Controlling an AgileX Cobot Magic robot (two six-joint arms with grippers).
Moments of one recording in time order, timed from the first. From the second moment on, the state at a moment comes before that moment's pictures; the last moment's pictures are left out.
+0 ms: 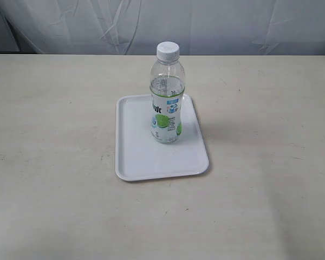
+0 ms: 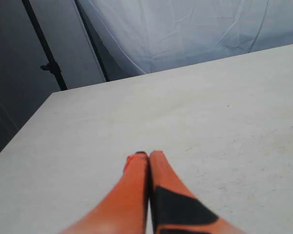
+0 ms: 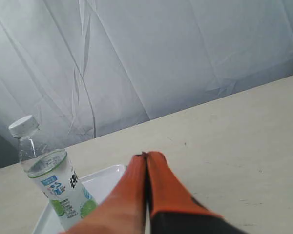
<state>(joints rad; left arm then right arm) 0.04 0.06 0.00 0.24 0.22 -0.04 0.16 0.01 -0.07 0.55 0.25 -0.18</state>
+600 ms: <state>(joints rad) 0.04 0.06 0.00 0.24 0.22 -0.04 0.16 0.01 -0.07 1.26 0.12 -0.18</state>
